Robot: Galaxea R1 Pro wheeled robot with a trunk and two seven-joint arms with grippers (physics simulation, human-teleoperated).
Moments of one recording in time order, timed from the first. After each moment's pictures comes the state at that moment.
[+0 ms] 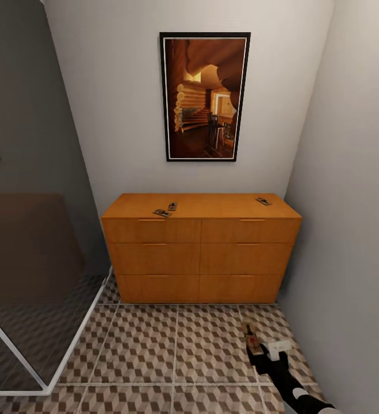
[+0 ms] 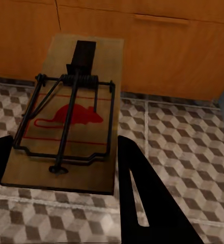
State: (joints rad) left arm 0.02 -0.04 0.01 -0.13 -0.04 -0.52 0.08; right arm -0.59 -0.07 -0.09 -0.02 0.16 -0.56 0.08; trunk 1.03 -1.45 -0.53
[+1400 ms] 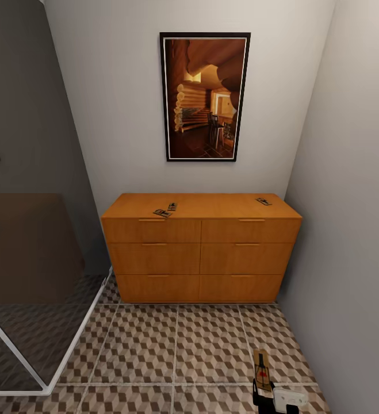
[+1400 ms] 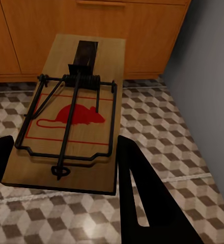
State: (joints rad) left arm 0.02 -0.04 0.02 -0.13 -0.04 -0.52 0.08; right arm -0.39 0.03 -0.09 -0.02 0.16 -0.81 -0.26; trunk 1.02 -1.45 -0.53
